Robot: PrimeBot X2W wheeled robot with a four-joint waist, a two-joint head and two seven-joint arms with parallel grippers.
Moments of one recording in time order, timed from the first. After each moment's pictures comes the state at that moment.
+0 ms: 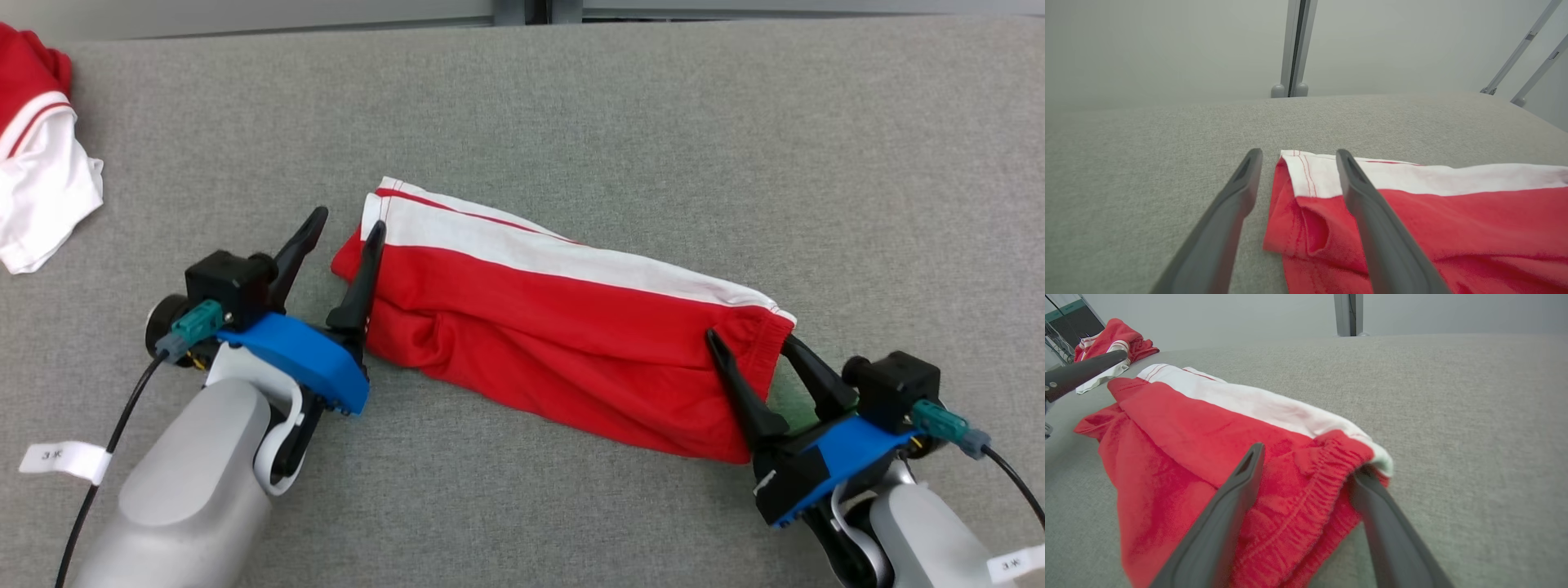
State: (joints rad) left arm -0.64 0.33 -0.64 0.61 -0.67 -0.12 -0.26; right arm -0.29 -0.25 0.33 0.28 0.43 0.13 -0.14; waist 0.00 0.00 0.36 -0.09
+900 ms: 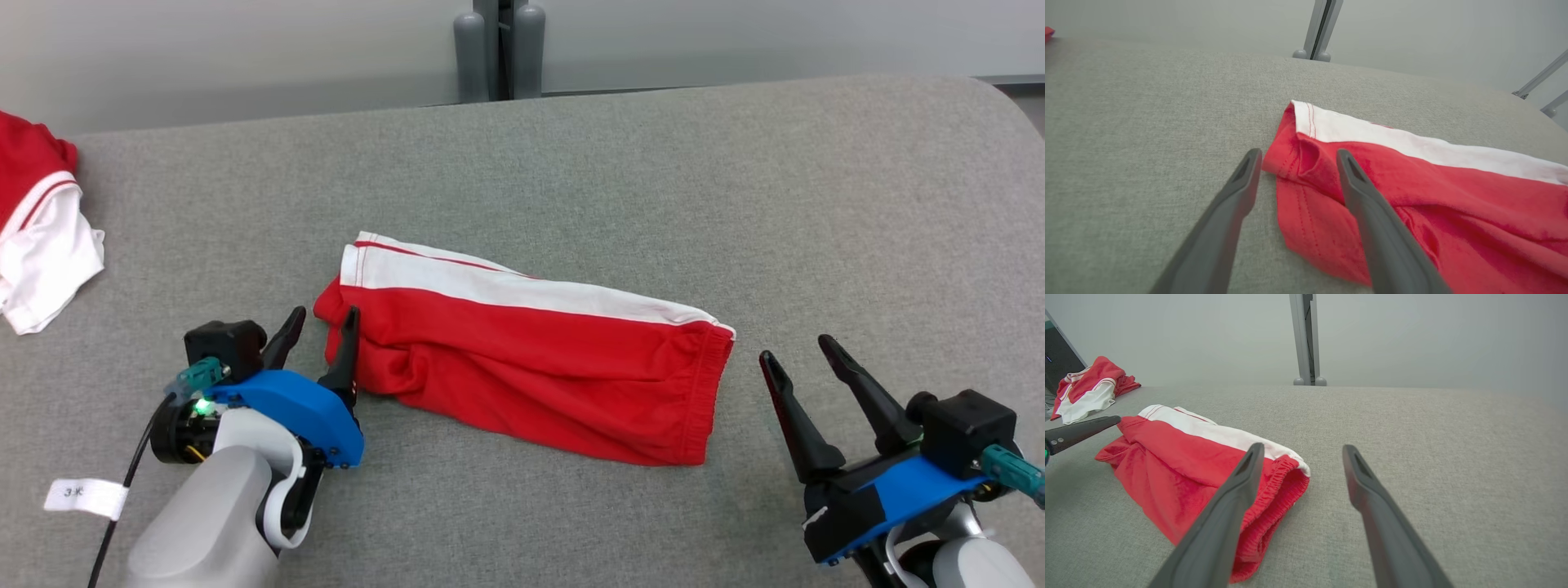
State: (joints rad) left arm -0.50 0.31 -0.60 0.63 -0.79 -0.01 -0.15; right arm -0.08 -0.23 0.14 0.00 0.33 0.13 -0.01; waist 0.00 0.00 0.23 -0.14
